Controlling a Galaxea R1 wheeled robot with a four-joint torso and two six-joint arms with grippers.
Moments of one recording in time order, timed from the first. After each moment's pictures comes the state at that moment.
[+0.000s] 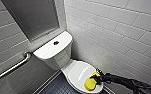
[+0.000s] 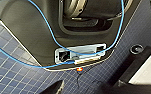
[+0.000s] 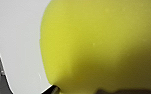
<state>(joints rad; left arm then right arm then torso) 1.68 2.96 -2.46 0.21 -0.16 -0.04 -0.49 2.97 -2.61 0.47 -0.43 0.39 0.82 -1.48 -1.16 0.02</state>
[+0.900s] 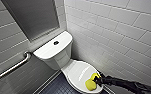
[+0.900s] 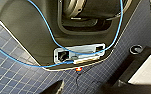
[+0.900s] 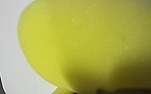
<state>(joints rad) 1.68 2.96 -2.46 0.21 -0.16 -0.04 -0.53 2.92 -2.52 0.43 -0.32 0.37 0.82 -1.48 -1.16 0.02</state>
